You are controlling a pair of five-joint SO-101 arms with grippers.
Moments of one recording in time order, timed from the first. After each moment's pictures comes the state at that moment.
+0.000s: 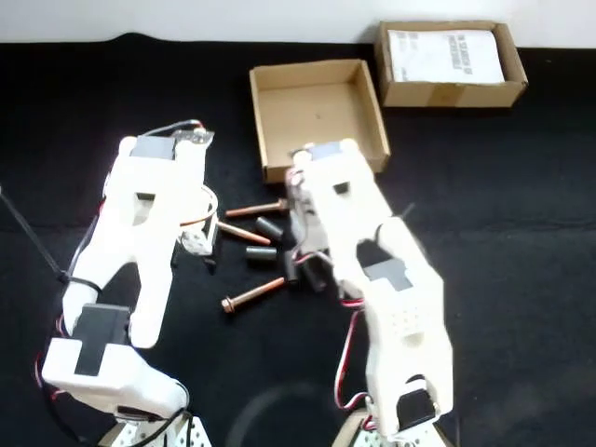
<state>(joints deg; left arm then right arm) -1.4 4.3 10.8 92.2 3.6 -26.8 36.0 -14.5 90.2 -1.3</state>
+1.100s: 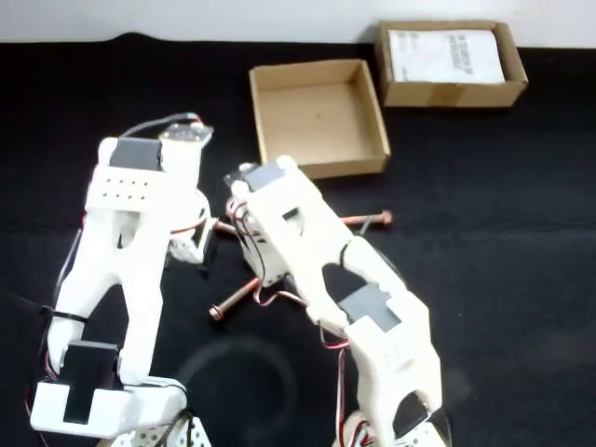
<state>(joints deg) -1.1 -7.4 12.1 100.0 -0.2 -40.1 26.8 -9.1 92.1 -3.0</state>
